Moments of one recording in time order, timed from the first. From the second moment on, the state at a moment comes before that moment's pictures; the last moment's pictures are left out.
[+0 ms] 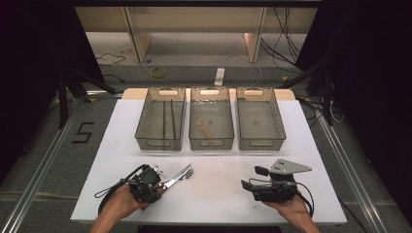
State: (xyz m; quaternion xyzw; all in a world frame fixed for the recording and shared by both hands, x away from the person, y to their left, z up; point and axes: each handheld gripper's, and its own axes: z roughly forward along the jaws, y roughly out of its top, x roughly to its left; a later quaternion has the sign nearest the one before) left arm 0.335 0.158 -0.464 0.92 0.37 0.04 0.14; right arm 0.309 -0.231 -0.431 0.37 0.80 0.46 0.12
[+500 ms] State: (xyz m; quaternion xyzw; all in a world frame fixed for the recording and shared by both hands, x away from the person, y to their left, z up) left arm 0.334 0.164 -0.457 0.91 0.38 0.03 0.19; right arm 0.309 -0.232 -0.430 0.37 0.80 0.46 0.12
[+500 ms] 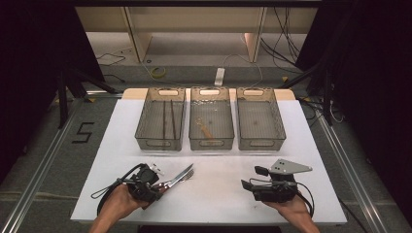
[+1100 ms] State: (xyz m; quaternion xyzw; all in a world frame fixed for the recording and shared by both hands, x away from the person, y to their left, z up) left arm 0.331 0.145 -0.427 0.87 0.36 0.03 0.33; right arm 0.310 -0.212 -0.428 0.38 0.78 0.48 0.09
